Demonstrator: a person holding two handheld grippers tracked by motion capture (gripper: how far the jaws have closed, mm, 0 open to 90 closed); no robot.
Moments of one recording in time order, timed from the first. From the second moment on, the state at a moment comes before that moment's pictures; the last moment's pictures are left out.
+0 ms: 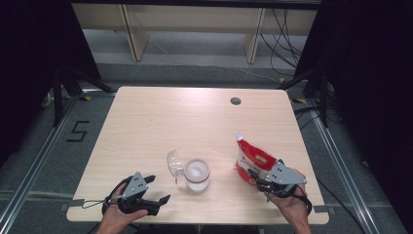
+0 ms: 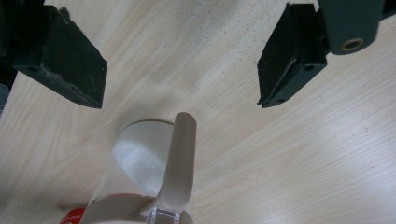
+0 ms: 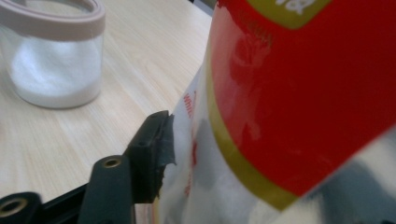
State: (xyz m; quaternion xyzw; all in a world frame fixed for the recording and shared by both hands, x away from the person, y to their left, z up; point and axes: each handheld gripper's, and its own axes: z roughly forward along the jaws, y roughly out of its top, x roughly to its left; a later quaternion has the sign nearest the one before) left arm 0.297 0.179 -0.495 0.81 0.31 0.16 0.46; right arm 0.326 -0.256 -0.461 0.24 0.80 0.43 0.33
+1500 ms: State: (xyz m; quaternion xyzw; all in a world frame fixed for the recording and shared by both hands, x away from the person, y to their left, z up) left arm 0.301 0.180 -0.493 0.81 0.31 0.16 0.47; right arm 0.269 -0.279 -0.476 0.36 0.78 0.43 0.29
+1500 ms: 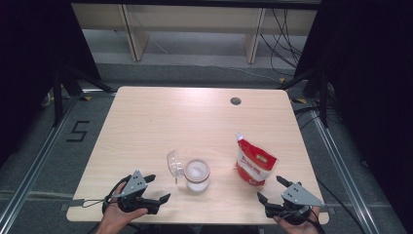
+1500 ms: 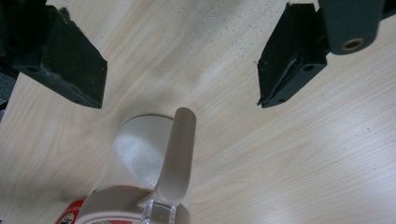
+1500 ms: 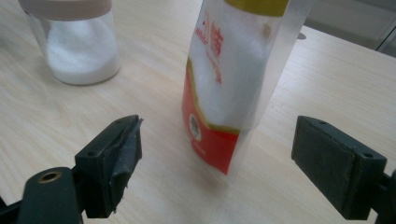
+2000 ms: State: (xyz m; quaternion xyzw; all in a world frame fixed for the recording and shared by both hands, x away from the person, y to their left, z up) left arm 0.300 0.181 -0.493 0.81 0.31 0.16 0.47; right arm 0.251 -0.275 -0.483 0.36 0.79 0.41 0.27
